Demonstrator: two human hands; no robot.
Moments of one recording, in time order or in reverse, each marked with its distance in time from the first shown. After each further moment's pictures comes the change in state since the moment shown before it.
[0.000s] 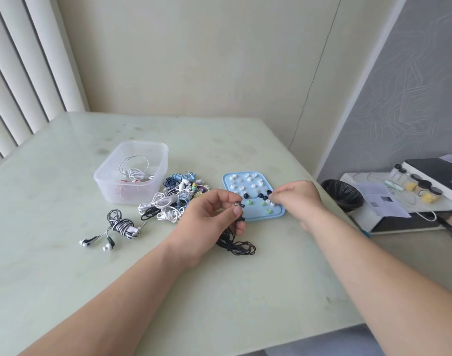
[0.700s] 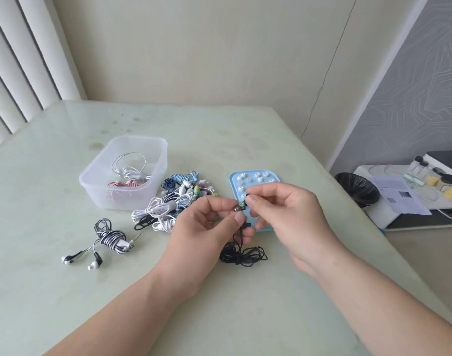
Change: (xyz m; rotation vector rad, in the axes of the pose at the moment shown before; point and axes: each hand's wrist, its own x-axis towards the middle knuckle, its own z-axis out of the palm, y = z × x) left_hand -0.006 0.006 0.001 -0.172 0.143 0.007; right_hand -0.071 -0.032 0.028 0.352 -0.221 -0.176
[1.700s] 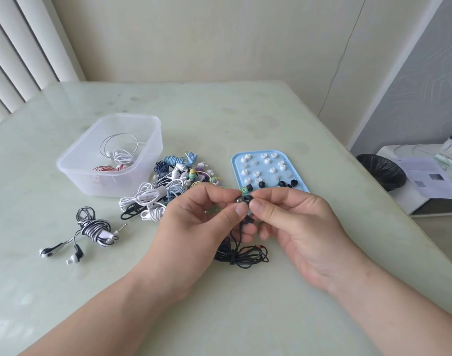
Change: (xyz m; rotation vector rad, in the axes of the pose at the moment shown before) left_hand -0.002 0.000 0.004 0.136 0.025 -0.030; right_hand -0.001 0.032 -0.011 0.425 -0.248 0.137
